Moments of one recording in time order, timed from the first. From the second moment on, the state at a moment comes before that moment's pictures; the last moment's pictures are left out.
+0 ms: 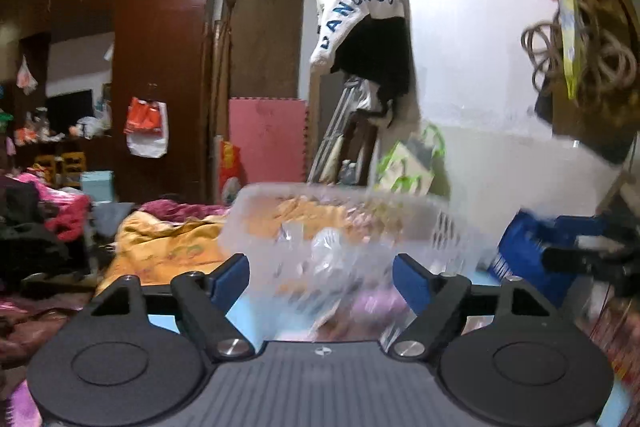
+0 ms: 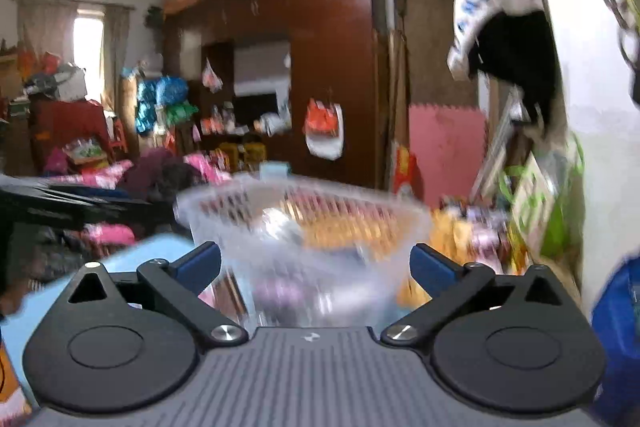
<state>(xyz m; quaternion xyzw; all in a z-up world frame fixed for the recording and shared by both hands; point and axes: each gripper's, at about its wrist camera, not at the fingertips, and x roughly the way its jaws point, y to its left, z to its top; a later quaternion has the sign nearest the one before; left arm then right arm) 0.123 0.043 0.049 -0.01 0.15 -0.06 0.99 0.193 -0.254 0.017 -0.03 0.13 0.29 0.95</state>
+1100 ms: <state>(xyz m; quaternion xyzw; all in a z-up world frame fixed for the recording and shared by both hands) 0.117 0.062 -0.025 0.01 0.27 -0.04 0.96 0.226 -0.250 -0.059 -0.03 0.26 0.25 0.93</state>
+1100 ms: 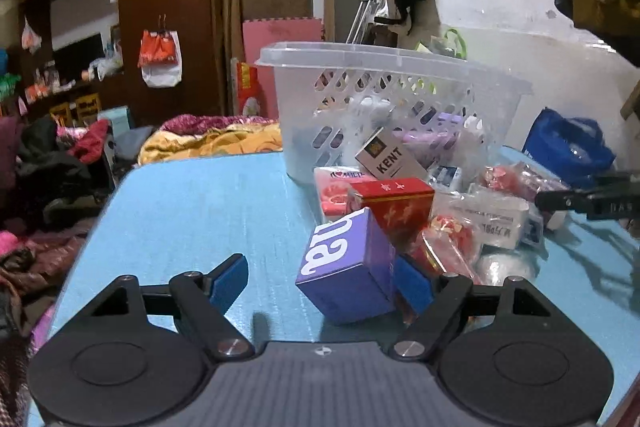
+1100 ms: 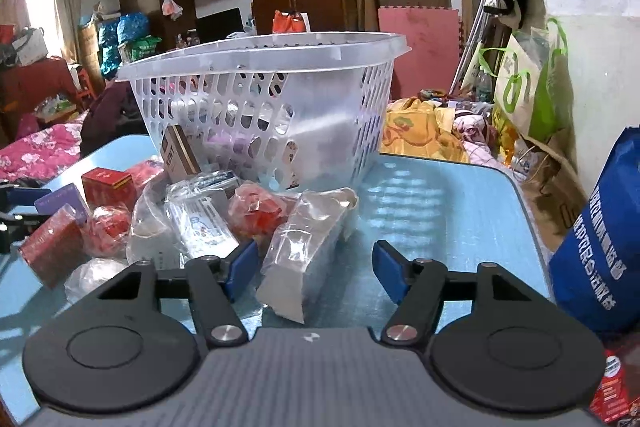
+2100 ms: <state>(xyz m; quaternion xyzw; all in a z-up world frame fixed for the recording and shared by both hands) 0.079 0.063 0.013 -0.04 0.10 -0.02 0.99 0.200 -0.285 -0.025 0.07 0.14 0.24 0.96</state>
